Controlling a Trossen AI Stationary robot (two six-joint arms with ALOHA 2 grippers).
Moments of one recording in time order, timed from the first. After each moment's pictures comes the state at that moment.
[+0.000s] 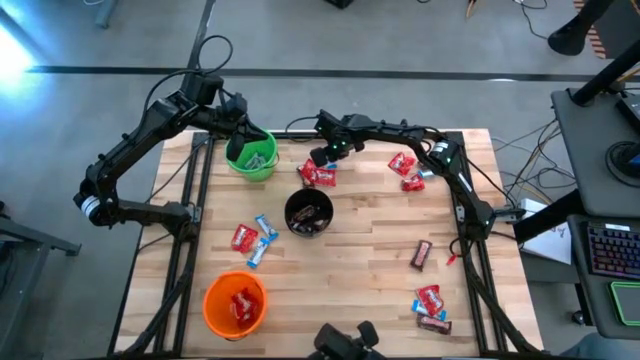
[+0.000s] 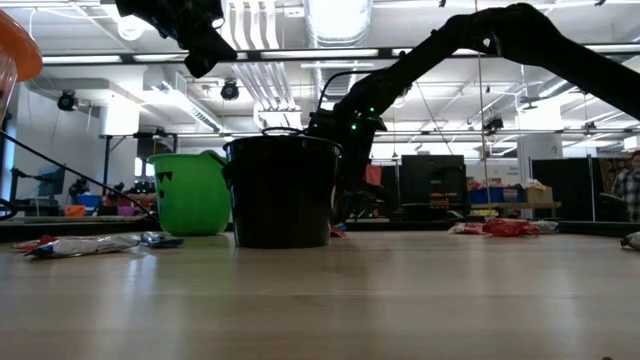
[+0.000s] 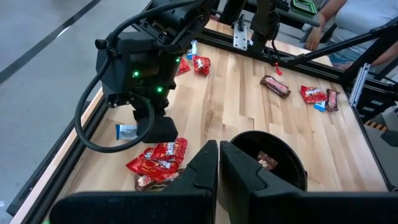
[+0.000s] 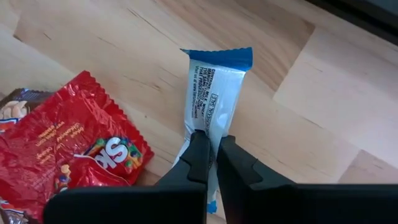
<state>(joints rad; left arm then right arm) 0.86 1.21 1.31 -0.81 0.70 0.29 -0.56 2.34 1.89 -0.79 -0.04 0.53</state>
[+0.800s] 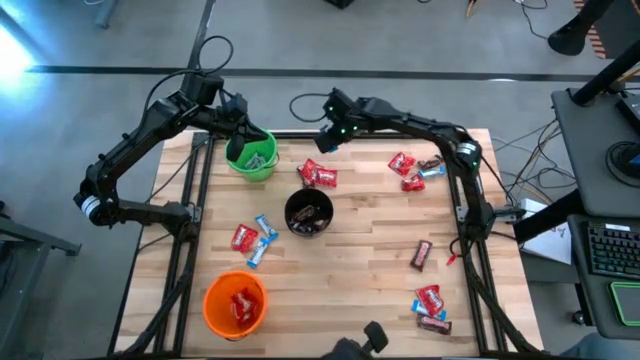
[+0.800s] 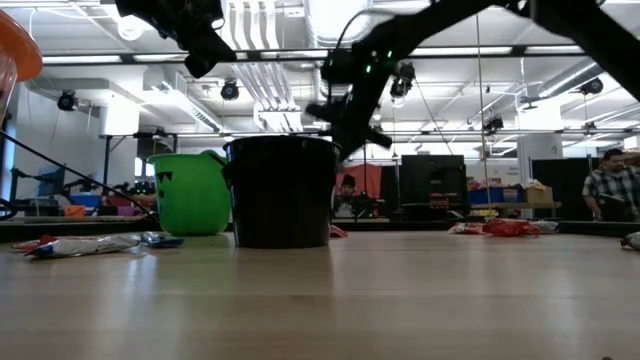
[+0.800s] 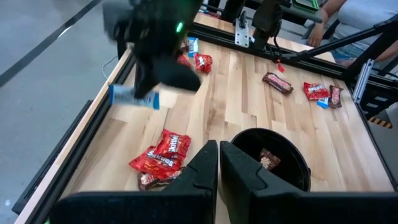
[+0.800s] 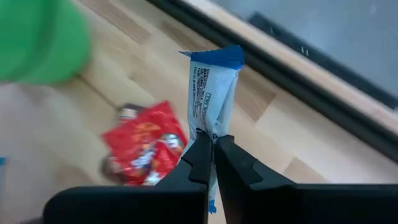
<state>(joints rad) 0.86 1.21 1.31 -0.82 0.69 0.30 -0.55 2.09 1.89 -0.82 -0.02 0.40</state>
